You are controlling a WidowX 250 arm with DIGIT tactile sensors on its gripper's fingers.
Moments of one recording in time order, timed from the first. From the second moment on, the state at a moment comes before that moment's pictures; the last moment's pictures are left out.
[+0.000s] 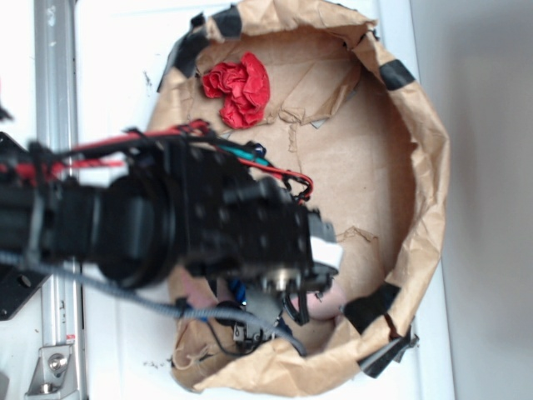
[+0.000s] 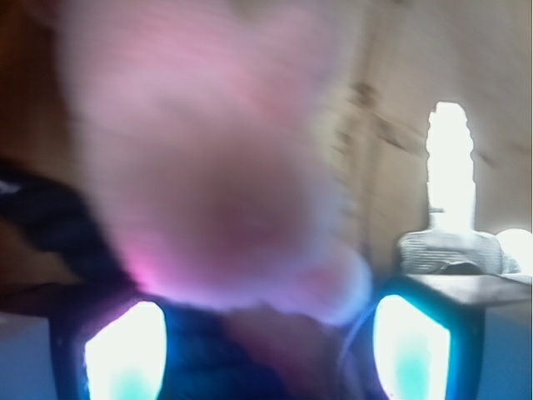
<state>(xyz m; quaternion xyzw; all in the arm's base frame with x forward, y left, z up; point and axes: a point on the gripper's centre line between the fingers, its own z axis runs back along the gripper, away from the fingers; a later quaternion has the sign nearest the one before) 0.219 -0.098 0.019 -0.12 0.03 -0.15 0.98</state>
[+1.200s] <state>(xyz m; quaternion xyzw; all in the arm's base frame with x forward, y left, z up) 0.227 -0.066 0.016 -0.01 0.06 -0.18 0.98</state>
